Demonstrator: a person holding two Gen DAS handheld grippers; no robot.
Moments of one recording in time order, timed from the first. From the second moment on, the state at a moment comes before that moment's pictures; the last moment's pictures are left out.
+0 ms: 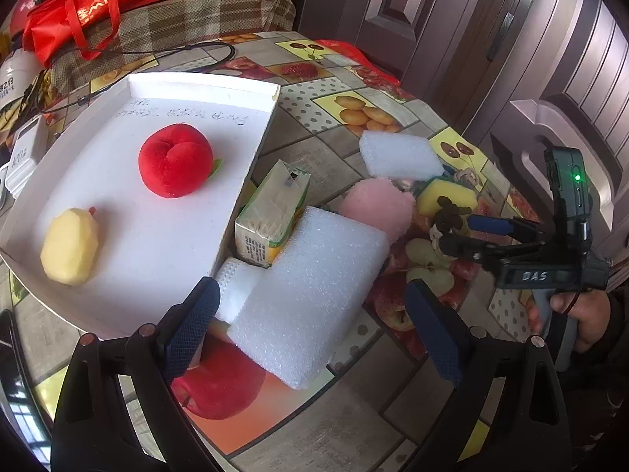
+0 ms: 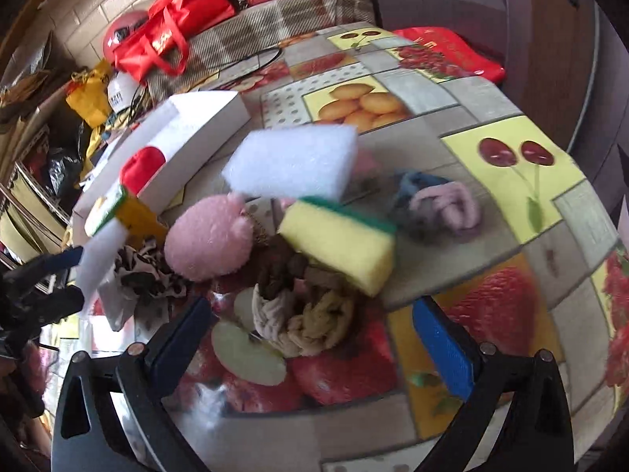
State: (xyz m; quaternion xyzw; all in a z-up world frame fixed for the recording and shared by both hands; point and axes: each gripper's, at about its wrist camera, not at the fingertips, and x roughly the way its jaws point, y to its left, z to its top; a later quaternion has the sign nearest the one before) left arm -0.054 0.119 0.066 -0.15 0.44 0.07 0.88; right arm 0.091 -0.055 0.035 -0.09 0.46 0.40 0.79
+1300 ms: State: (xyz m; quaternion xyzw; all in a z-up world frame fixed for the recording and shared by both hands) left arm -0.117 0.140 0.148 -0.15 0.34 0.20 0.91; right arm 0.073 -0.081 0.142 0.01 0.36 0.48 0.80
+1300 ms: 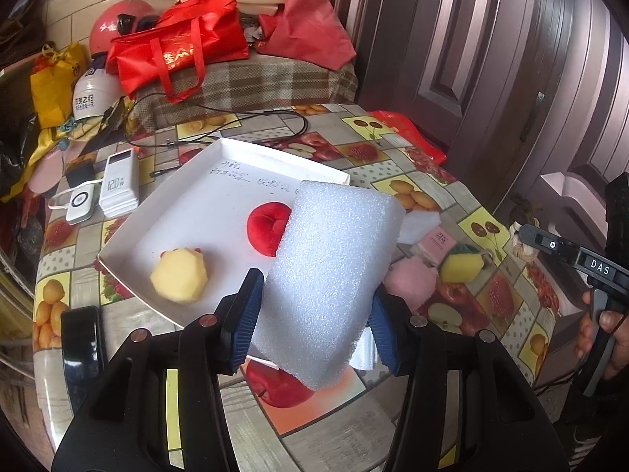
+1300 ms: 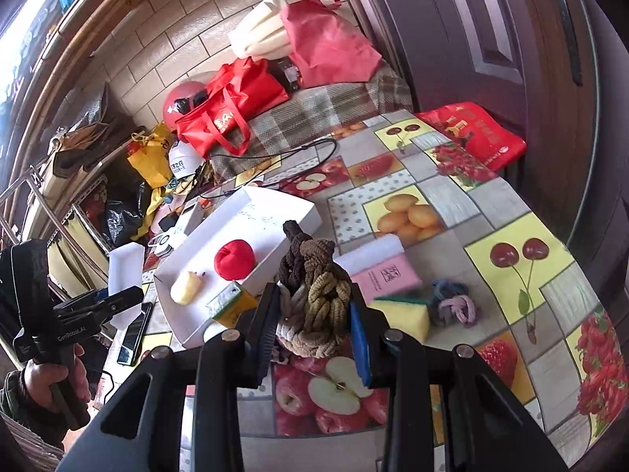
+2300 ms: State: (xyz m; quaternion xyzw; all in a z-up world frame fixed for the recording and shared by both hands) left arm -0.137 0.200 0.179 -0.16 0.30 0.26 0.91; right arm 0.089 -0.043 0.195 -0.02 0.30 0.50 0.81
